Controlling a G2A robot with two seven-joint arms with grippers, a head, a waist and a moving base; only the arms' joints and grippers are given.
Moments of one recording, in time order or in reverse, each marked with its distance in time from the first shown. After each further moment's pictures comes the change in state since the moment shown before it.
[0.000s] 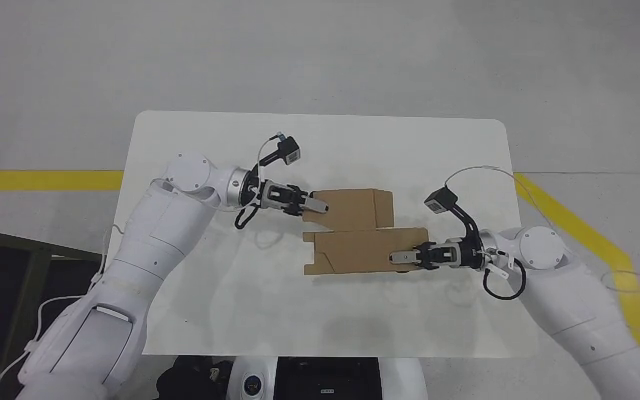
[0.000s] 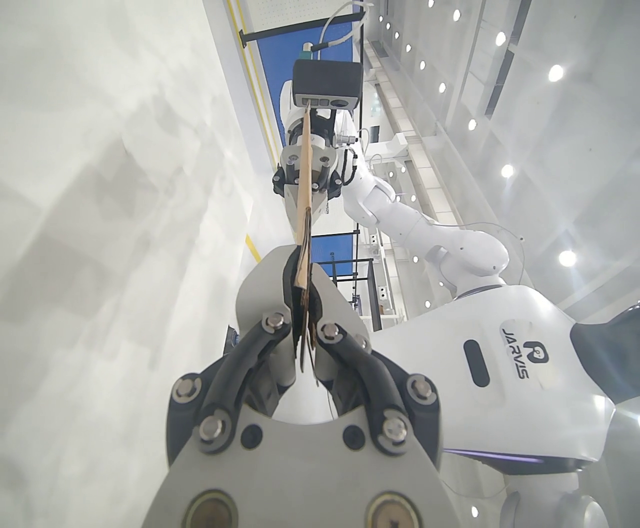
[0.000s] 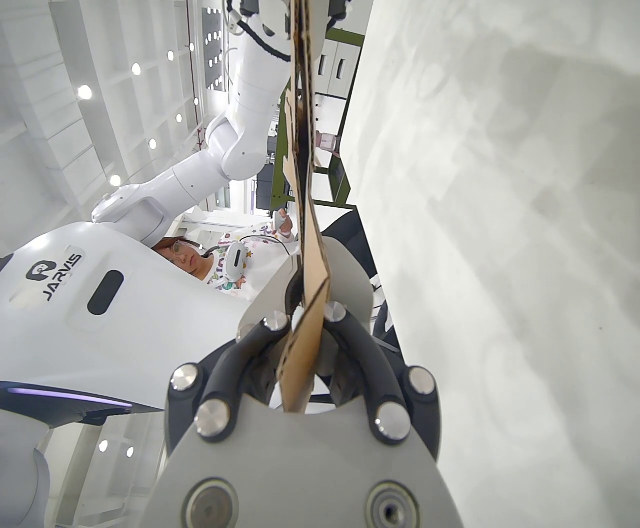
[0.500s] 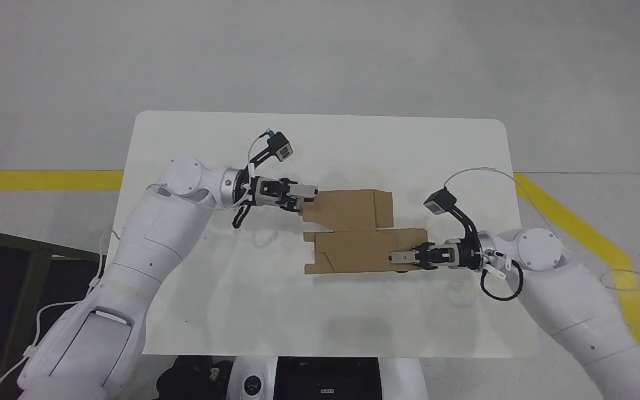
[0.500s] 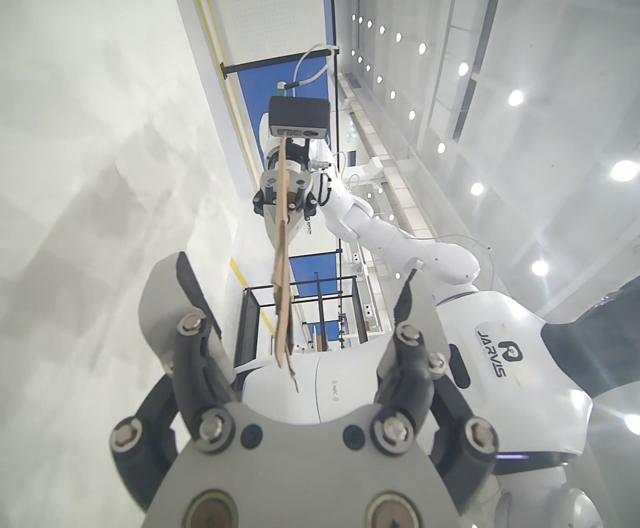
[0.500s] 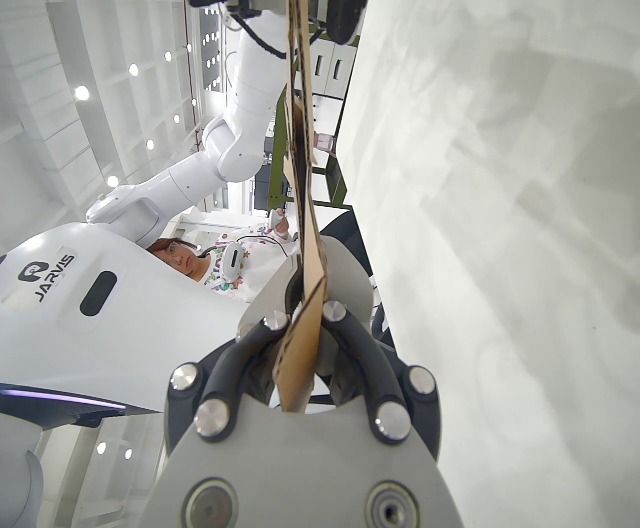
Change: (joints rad) left arm 0.025 0.004 -0.032 0.019 -0.103 -0.013 0.013; right arm 0.015 0.013 -0.040 0.031 -0.005 -0.032 -0.032
